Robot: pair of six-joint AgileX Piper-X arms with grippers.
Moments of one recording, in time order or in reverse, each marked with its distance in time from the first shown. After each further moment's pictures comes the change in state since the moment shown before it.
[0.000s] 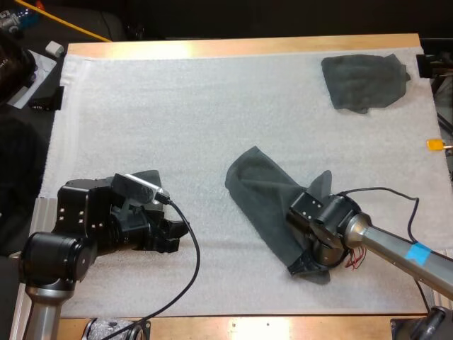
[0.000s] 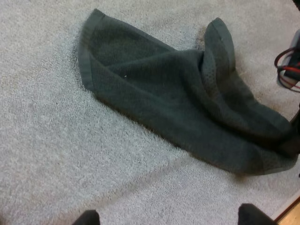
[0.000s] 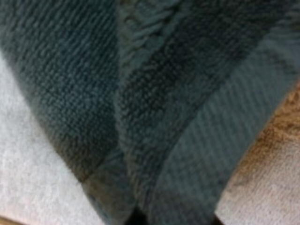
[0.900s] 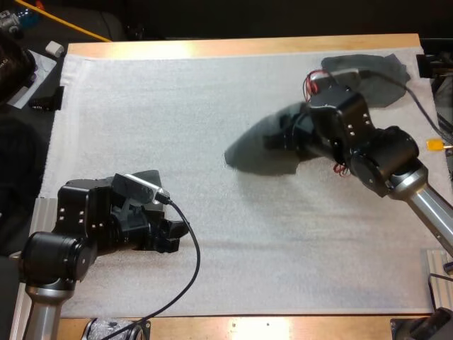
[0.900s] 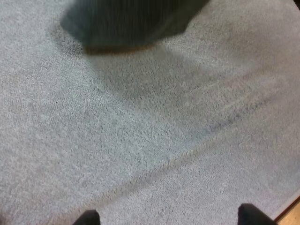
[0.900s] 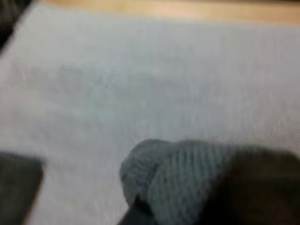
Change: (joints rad) left arm 0.000 0.000 0.000 0.000 0.000 -0.002; right arm -0.200 -0.070 -0.489 -0.423 0.107 -0.018
